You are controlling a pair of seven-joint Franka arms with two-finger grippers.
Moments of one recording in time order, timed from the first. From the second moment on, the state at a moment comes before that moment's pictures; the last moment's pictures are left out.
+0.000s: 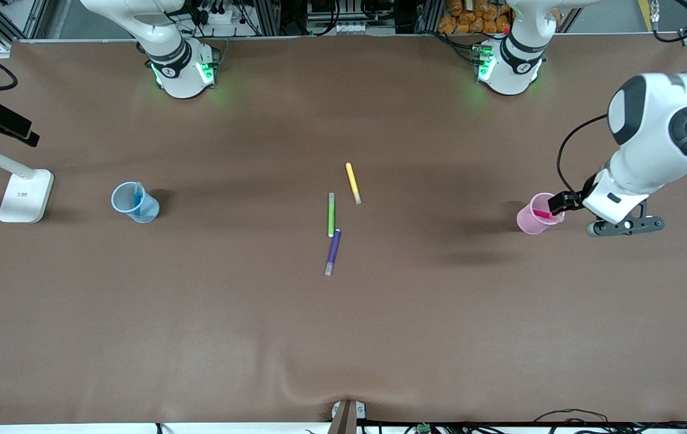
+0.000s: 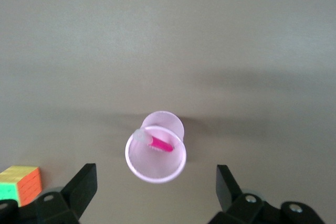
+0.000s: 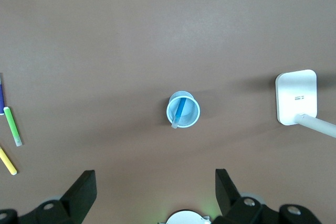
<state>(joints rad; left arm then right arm) 0.04 0.08 -0.13 -1.98 0.10 2.01 -0.18 0.03 -0.01 -0.07 -1.47 0.01 1.38 0.12</state>
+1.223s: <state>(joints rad) 0.07 -0.05 -0.15 -1.63 0.09 1.61 -0.16 0.03 -0.01 -0.07 -1.47 0.01 1.38 0.12</state>
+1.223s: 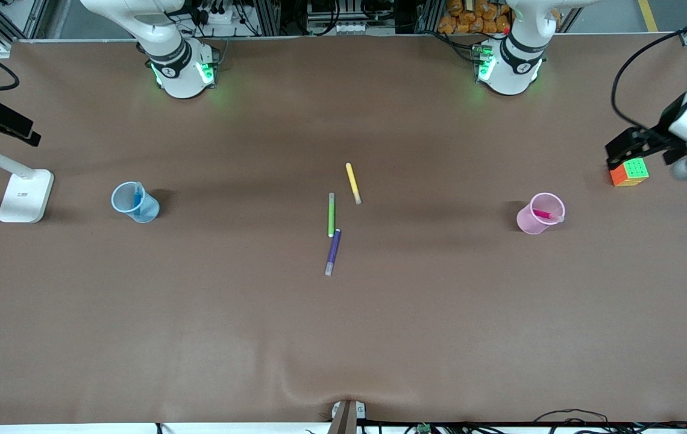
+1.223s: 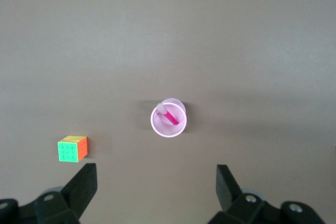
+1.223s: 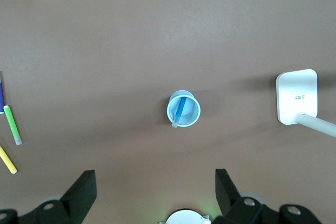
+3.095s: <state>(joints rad) 0.09 -0.08 -0.16 -1.68 0.03 1.59 -0.11 0.03 -0.01 -0.07 -1.48 0.01 1.36 0.12</state>
